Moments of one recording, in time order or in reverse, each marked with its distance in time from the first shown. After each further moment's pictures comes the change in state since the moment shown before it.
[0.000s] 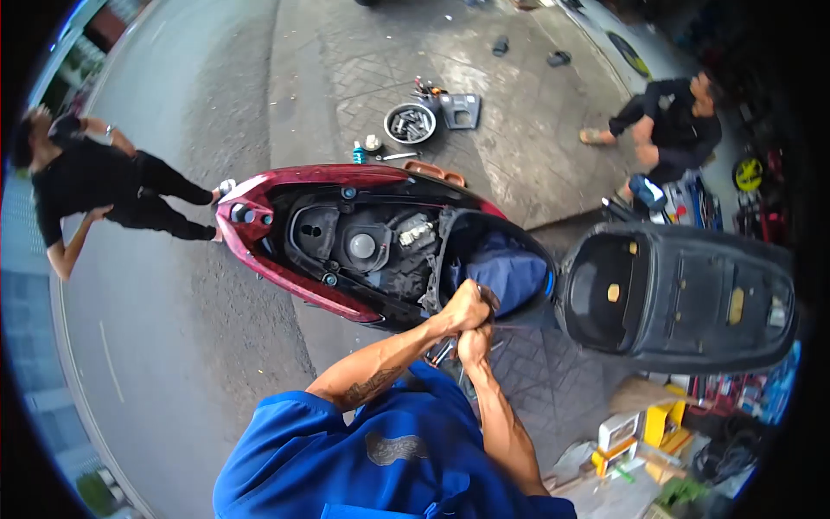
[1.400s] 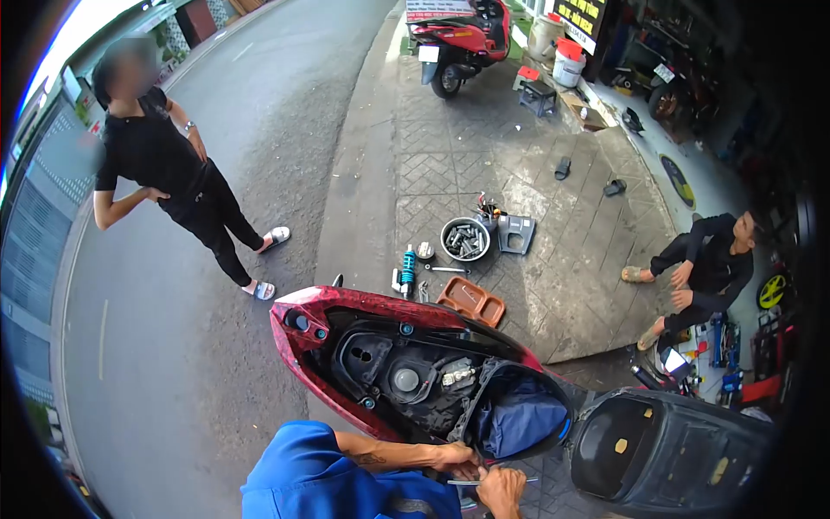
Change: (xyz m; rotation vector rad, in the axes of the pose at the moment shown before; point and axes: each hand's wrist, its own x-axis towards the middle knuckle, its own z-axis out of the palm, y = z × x) left_hand -0.017 -0.084 -0.051 -0.695 -0.430 -0.672; right_hand 0.020 -0.134 -0.035 -1.143 -0.516 -0.219
